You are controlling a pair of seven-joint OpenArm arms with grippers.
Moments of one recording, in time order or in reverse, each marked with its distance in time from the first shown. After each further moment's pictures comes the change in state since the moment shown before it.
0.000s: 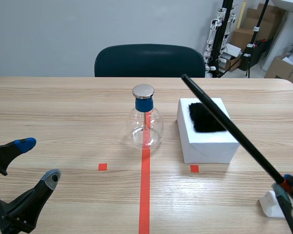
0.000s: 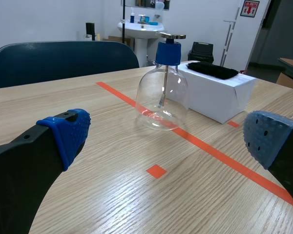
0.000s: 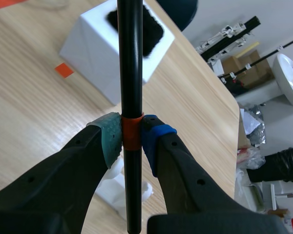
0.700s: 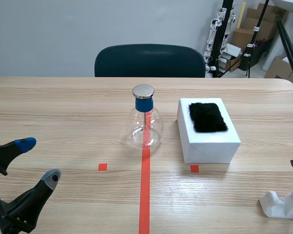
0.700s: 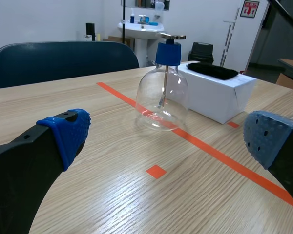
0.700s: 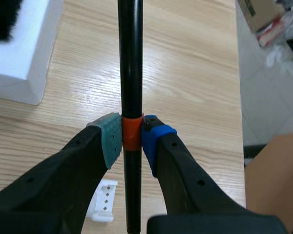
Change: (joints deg) left arm 0.0 0.0 0.0 0.0 0.0 0.0 -0.1; right arm 22.5 19.0 3.1 4.3 43.3 1.1 -53.0
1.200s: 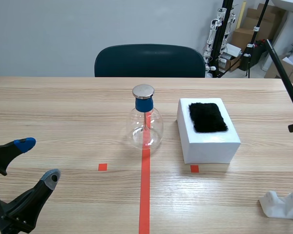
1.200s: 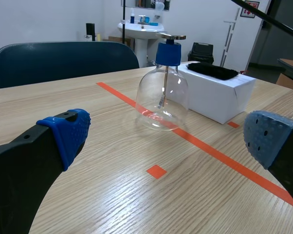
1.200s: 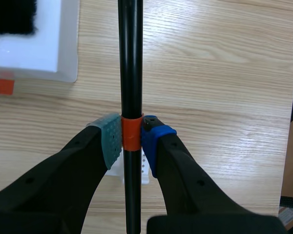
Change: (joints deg) left arm 0.0 0.0 0.0 0.0 0.0 0.0 0.0; right arm 19.0 3.3 -1.2 -2.0 15.7 2.1 -30.8
